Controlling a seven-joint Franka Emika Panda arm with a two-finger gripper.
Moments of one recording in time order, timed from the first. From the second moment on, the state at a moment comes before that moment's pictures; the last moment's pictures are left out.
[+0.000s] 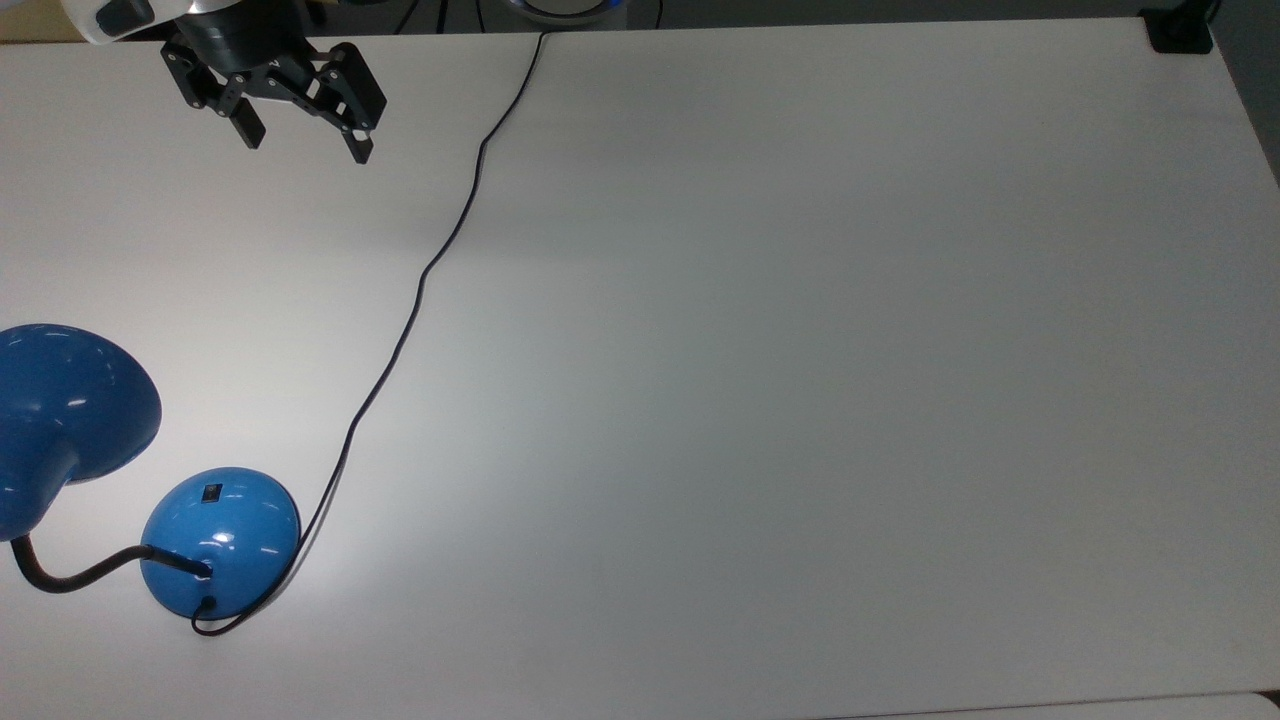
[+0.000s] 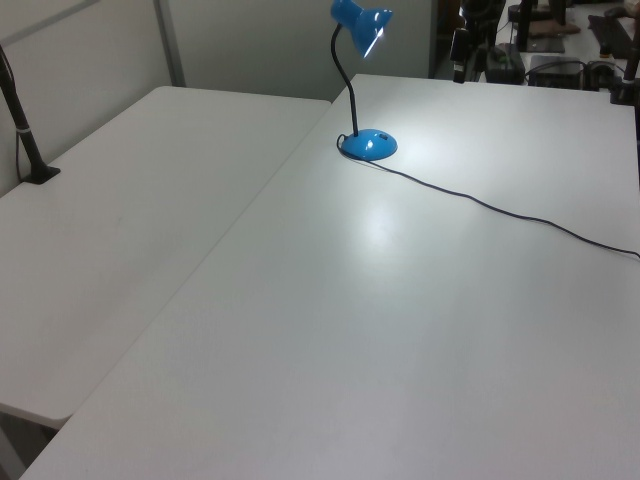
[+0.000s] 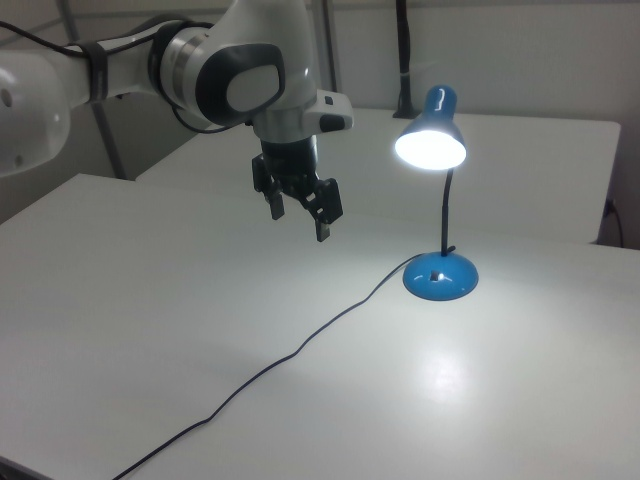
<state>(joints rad) -0.19 0.17 -0.09 -1.58 0.10 1.79 -0.11</state>
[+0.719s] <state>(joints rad) -0.19 0.17 -0.09 -1.58 0.09 1.79 -0.11</state>
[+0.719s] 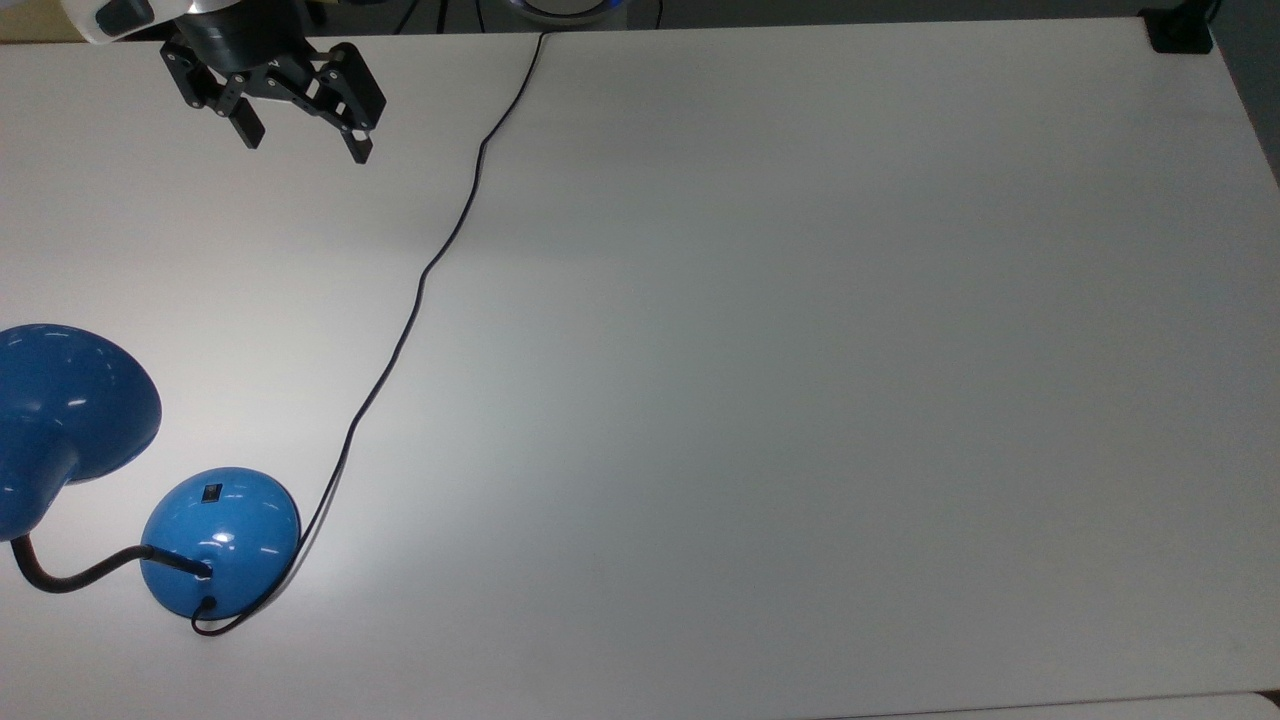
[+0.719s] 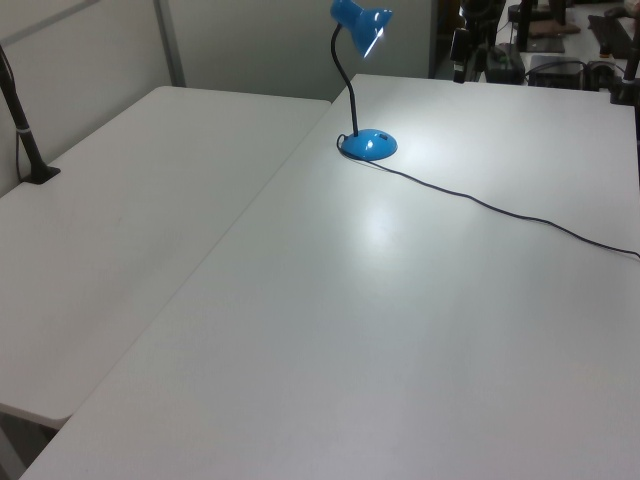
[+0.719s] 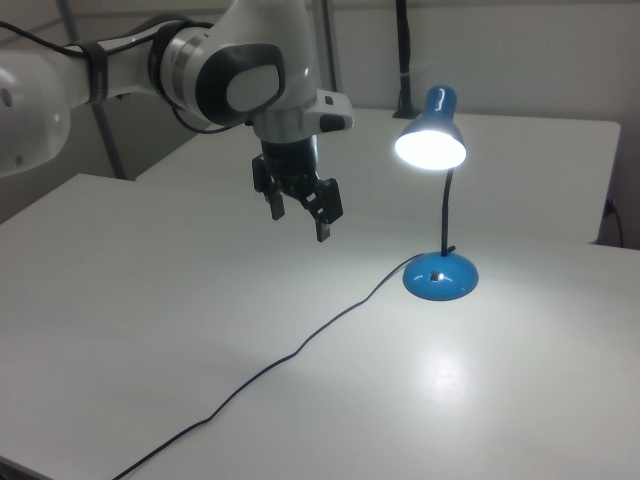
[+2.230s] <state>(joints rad) -0.22 0.48 -0.09 -1.55 0.07 2.42 -0.21</state>
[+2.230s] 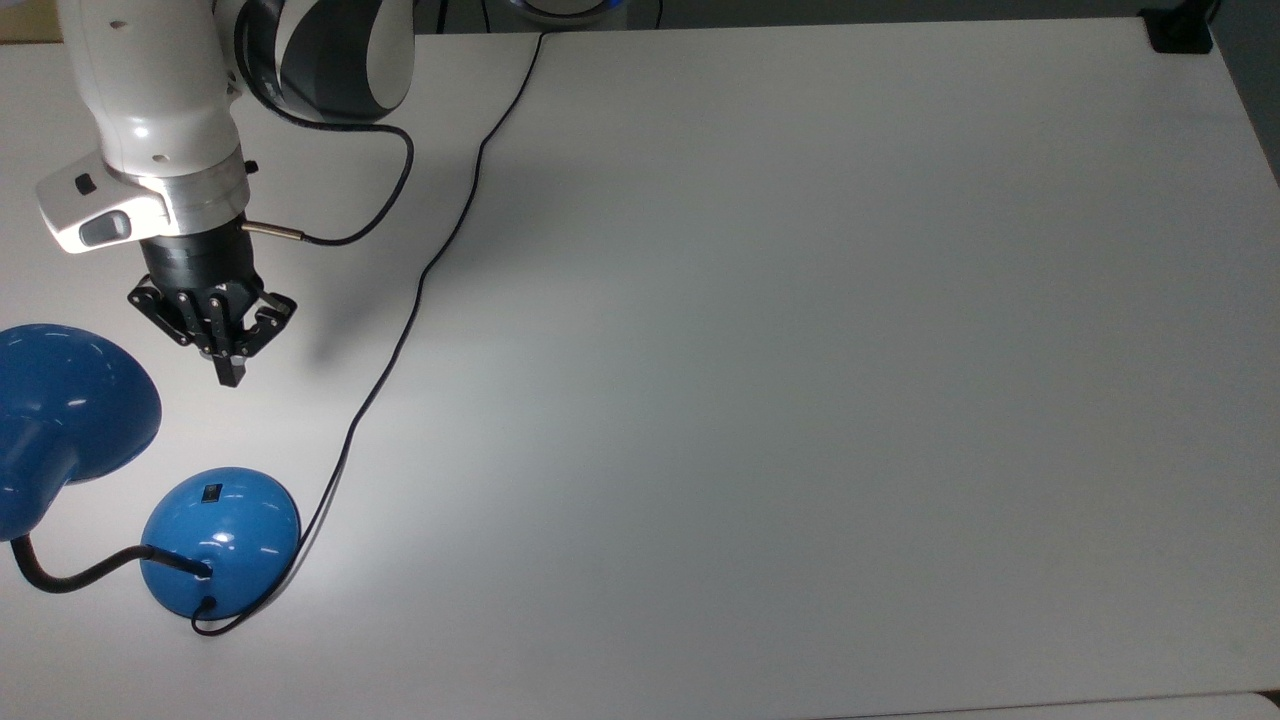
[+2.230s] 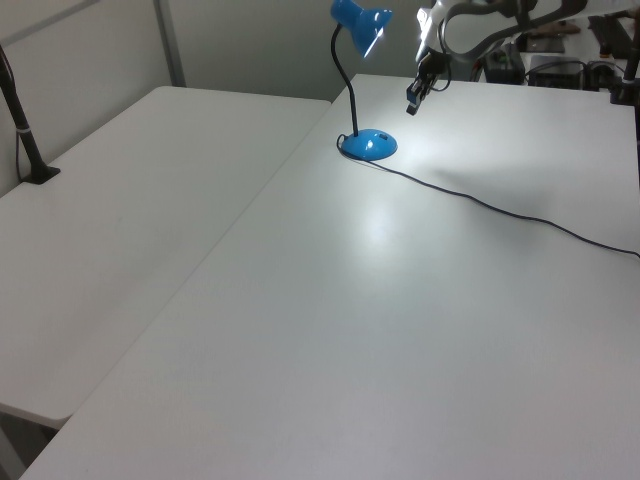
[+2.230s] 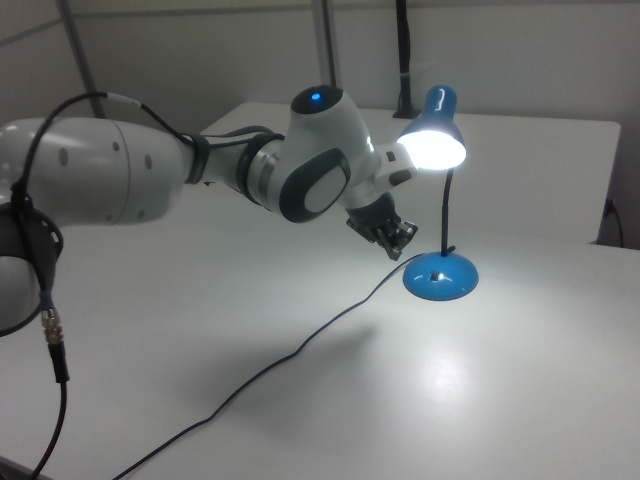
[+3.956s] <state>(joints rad) -0.25 0.74 -0.08 -1.41 0.07 2.70 -0.29</state>
